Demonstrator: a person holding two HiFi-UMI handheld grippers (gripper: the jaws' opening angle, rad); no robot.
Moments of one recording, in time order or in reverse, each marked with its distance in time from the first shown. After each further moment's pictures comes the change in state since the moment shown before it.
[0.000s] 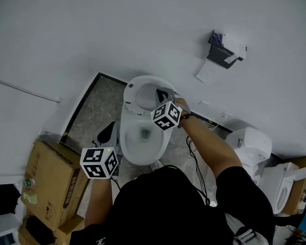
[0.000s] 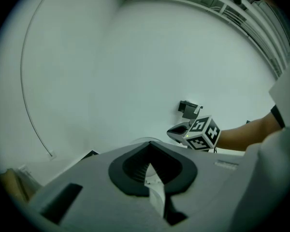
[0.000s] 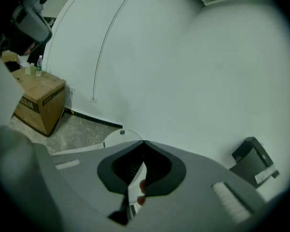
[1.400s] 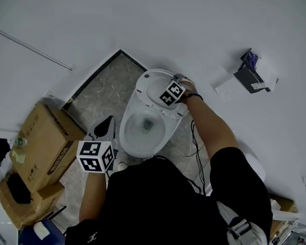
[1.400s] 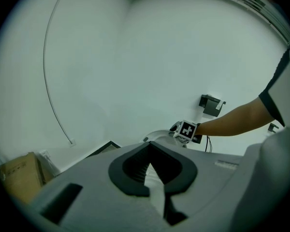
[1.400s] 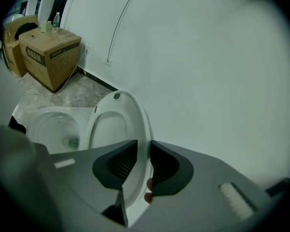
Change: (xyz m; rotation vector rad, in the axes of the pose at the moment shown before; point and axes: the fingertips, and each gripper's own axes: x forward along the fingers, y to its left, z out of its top) left arm 0.011 0.023 -0.024 -0.094 0.061 0.247; right arm 0.166 -0.011 -0.065 -0.345 0.244 0.143
